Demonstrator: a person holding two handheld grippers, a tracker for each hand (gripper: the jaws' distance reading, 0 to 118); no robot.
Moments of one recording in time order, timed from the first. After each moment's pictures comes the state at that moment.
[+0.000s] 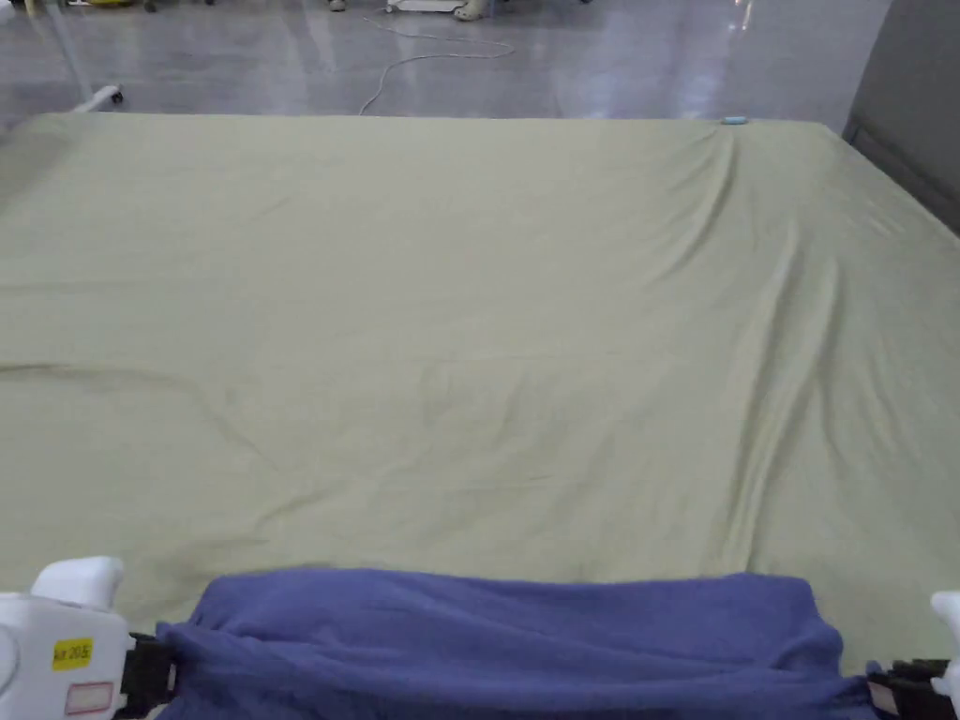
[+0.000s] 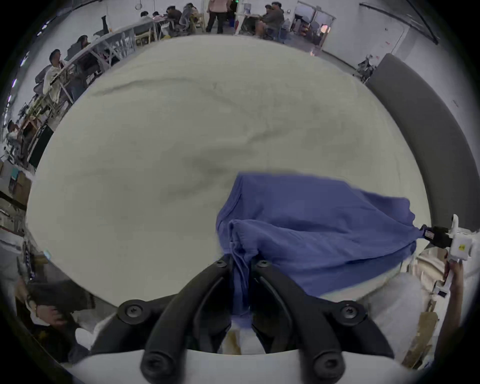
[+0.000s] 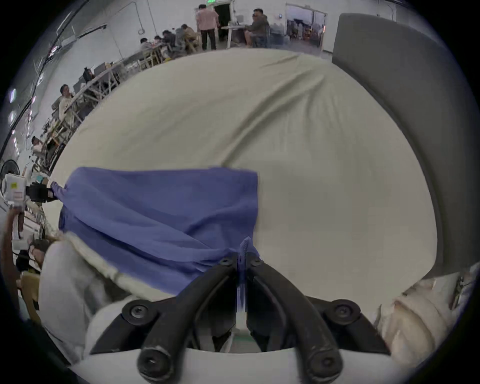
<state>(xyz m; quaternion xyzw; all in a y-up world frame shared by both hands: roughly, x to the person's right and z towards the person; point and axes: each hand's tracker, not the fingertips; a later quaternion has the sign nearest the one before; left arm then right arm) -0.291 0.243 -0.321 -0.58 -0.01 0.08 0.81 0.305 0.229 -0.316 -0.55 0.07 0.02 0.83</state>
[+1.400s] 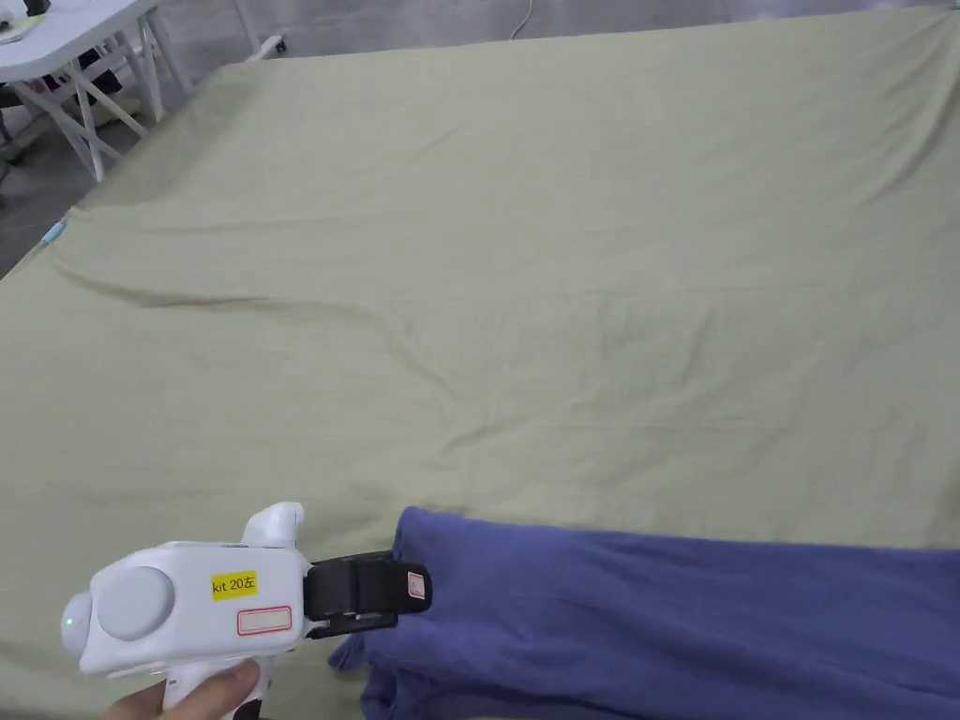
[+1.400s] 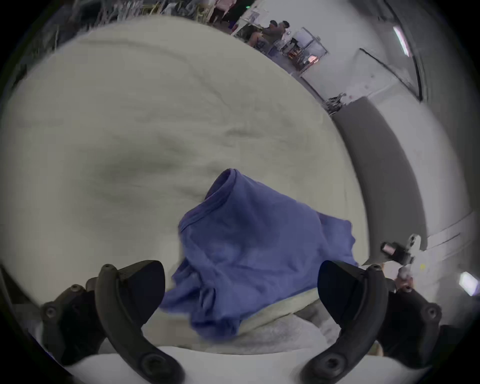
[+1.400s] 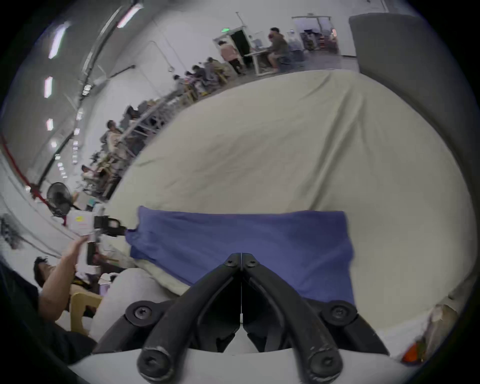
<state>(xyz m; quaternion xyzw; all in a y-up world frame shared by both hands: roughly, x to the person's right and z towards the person) -0.366 0.202 -0.332 -0.53 -0.14 0.29 0.78 0.246 0.284 -0.311 -0.45 0.22 -0.11 0.86</state>
